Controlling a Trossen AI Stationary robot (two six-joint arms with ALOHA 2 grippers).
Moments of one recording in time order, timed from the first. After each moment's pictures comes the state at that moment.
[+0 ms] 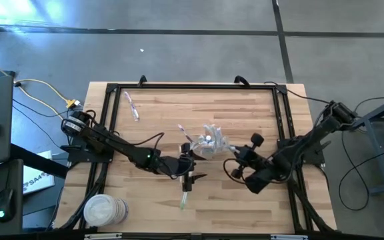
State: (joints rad) left arm -0.37 1.68 1.04 0.35 -0.44 -0.09; right arm 0.63 1.37 0.96 -0.67 1.09 0.72
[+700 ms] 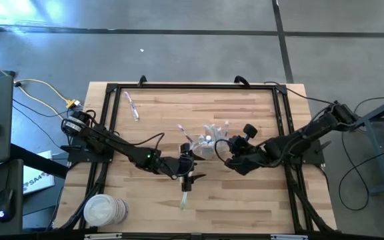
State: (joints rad) left arm -0.37 1.68 1.04 0.31 -0.44 -0.11; right arm 0.42 1.36 0.96 -0.61 0.88 0.60
